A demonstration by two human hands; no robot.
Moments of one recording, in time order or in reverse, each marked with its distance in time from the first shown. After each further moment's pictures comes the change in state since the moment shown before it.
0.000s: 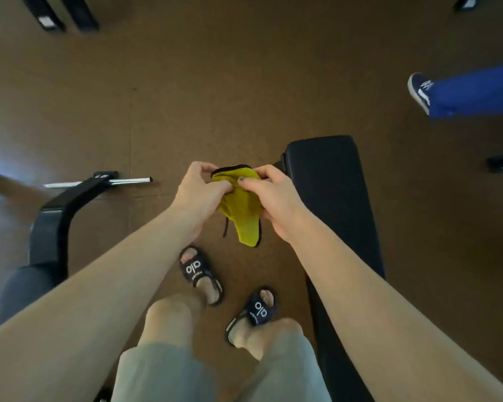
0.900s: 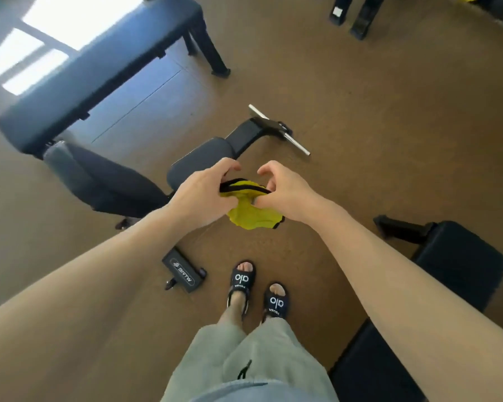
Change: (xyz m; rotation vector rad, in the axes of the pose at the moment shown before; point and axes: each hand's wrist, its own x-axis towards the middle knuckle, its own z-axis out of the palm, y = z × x) left_hand -0.316 -0.211 -0.287 0.383 0.435 0.089; right_hand -0.241 0.024 0.304 -1.180 -0.859 -0.466
